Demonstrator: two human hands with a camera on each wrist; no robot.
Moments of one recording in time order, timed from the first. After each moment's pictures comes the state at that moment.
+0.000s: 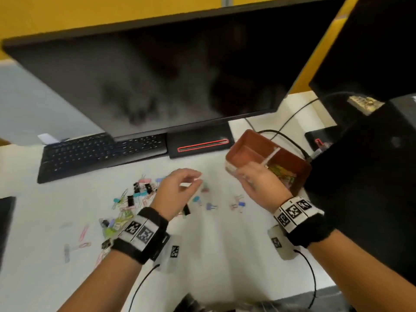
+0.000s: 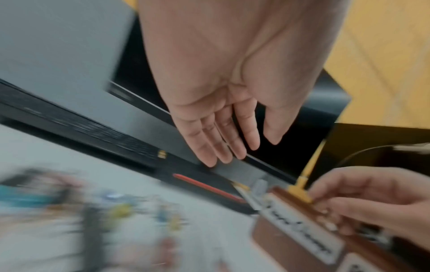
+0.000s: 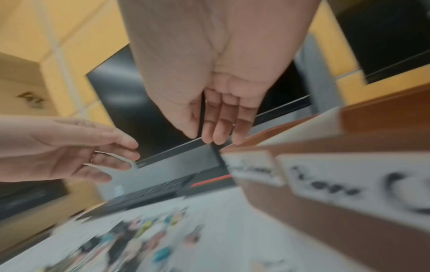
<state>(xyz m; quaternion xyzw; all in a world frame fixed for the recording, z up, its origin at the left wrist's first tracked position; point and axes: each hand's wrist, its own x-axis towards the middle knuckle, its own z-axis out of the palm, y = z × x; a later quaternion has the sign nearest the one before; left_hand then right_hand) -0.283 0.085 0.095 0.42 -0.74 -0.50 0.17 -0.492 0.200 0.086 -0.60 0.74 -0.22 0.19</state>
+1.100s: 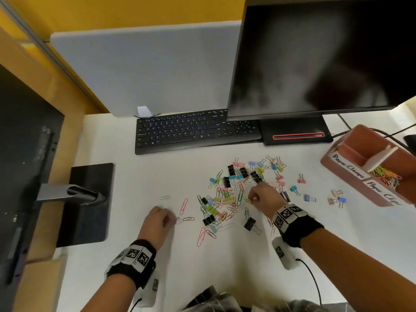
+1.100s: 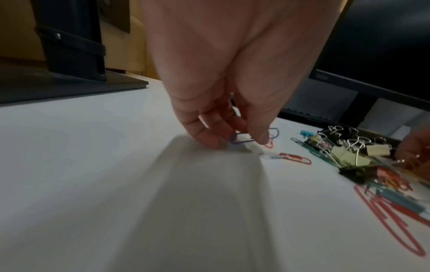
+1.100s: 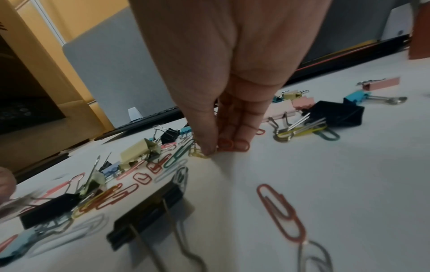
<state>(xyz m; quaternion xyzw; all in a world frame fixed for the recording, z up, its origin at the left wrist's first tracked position) 0.067 0.006 -0.008 0.55 -0.75 -0.36 0.00 -0.250 0.083 0.005 -0.54 0.78 -0.04 0.33</state>
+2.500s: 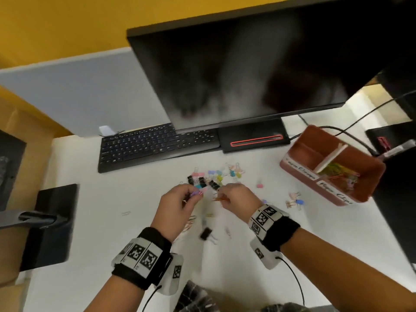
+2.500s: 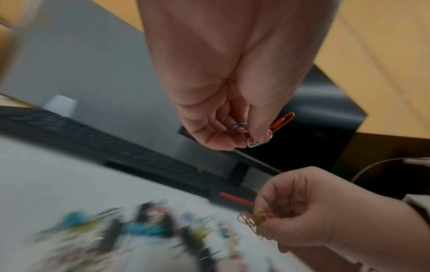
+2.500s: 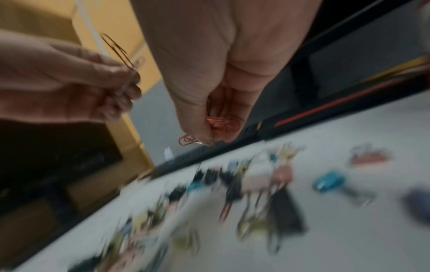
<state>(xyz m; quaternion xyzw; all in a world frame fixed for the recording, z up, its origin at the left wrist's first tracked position) -0.127 0.047 0.100 0.45 -0.78 -0.41 0.15 -0.308 0.103 0.047 -0.60 0.71 -0.13 0.34</state>
